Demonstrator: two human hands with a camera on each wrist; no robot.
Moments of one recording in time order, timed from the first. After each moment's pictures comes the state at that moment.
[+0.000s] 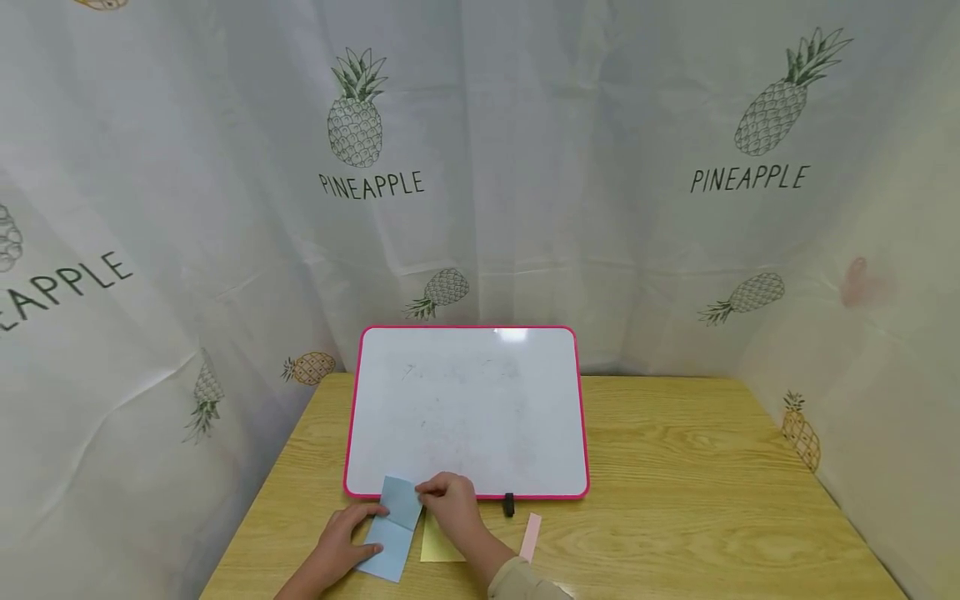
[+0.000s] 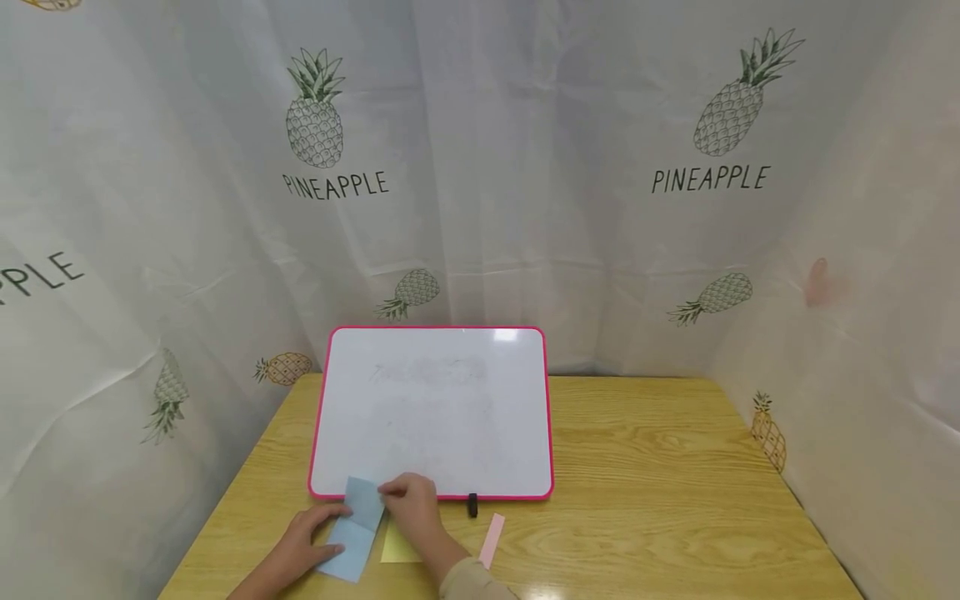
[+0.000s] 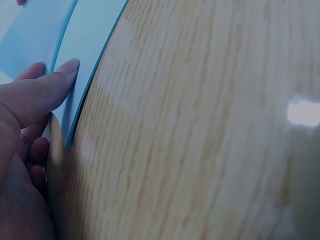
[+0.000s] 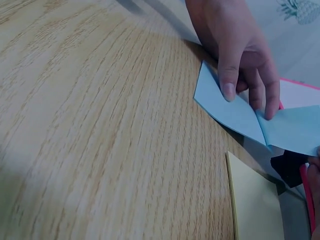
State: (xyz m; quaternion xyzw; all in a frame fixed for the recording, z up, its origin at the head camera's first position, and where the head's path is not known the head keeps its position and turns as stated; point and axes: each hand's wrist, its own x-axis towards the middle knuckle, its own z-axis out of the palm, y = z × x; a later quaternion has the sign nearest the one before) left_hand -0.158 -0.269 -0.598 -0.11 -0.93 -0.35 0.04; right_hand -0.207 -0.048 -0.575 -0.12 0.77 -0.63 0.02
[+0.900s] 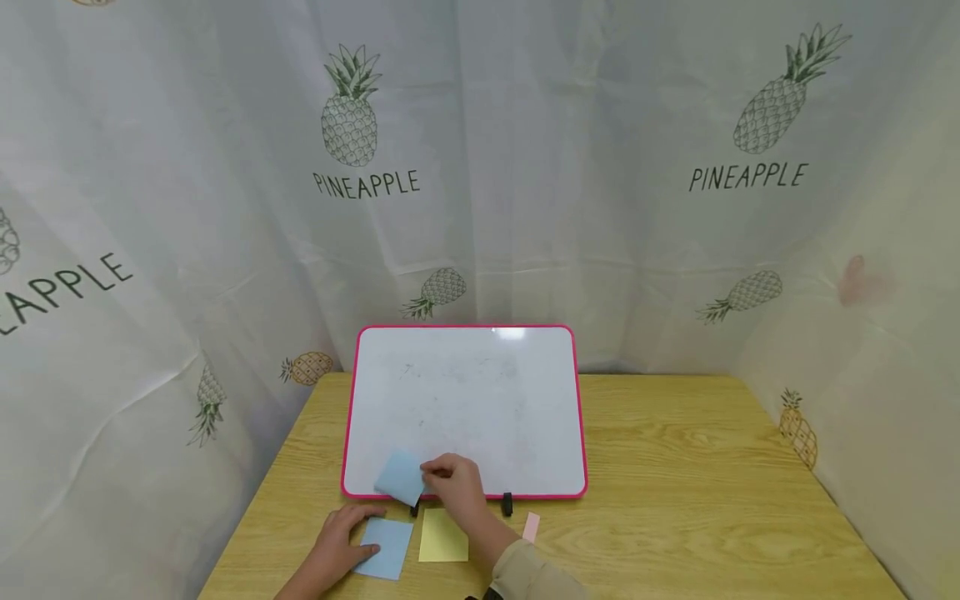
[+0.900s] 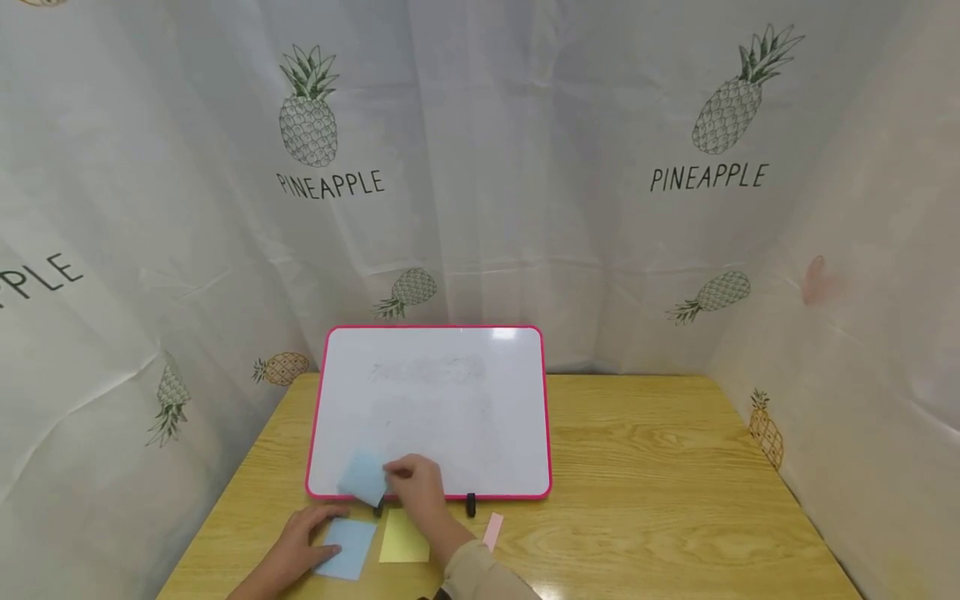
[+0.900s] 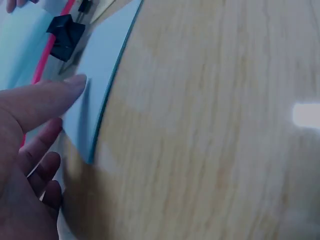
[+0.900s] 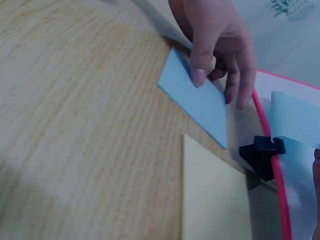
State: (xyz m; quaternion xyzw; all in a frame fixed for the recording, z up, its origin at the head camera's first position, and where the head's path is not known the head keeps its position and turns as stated) left_hand -0.157 -0.265 -0.589 -0.09 -0.93 -0.36 0.04; right_hand -0.223 -0.035 -0.554 -0.12 0.73 -0.67 0.03
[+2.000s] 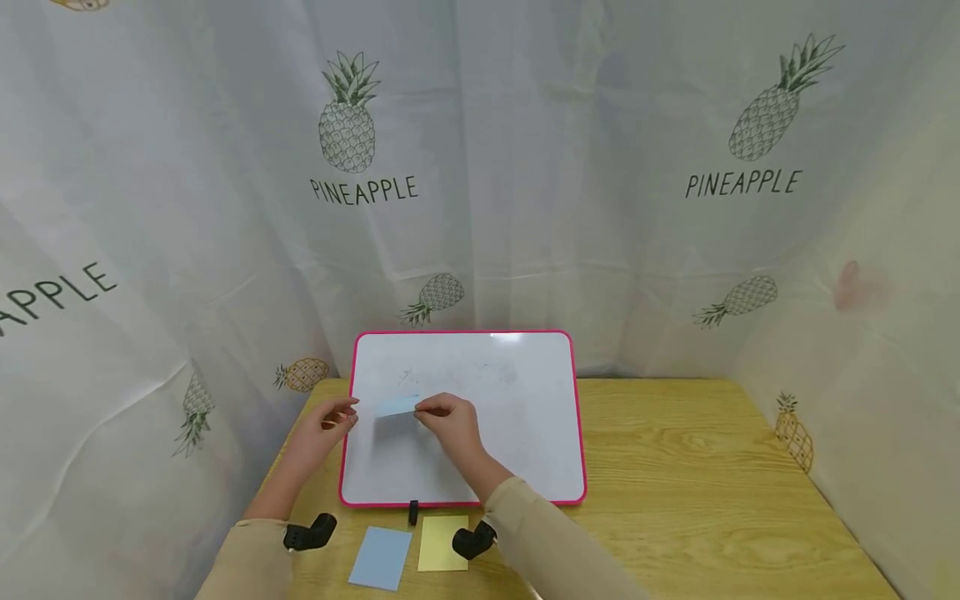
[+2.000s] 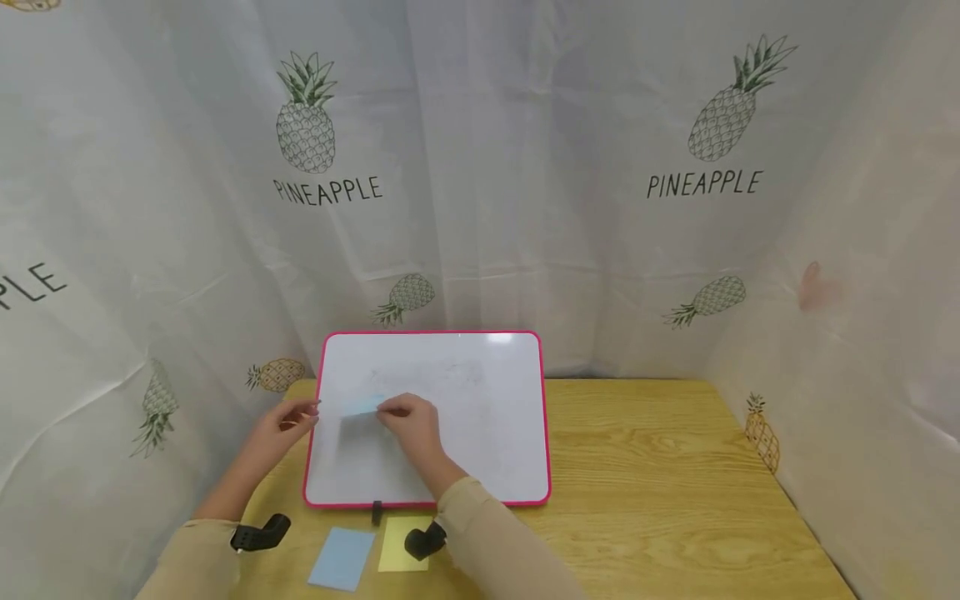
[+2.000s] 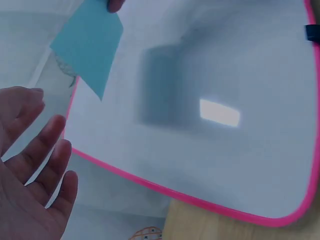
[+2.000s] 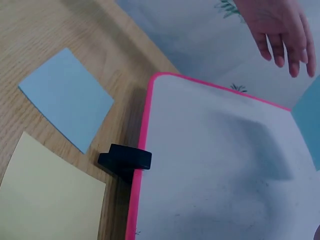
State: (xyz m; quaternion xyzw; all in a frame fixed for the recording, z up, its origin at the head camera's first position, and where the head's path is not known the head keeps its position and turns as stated) left_hand -0.247 -0.278 -0.452 -0.03 -0.91 -0.41 0.09; right_hand -0.286 -0.044 -0.479 -0.12 0.71 -0.69 -0.03
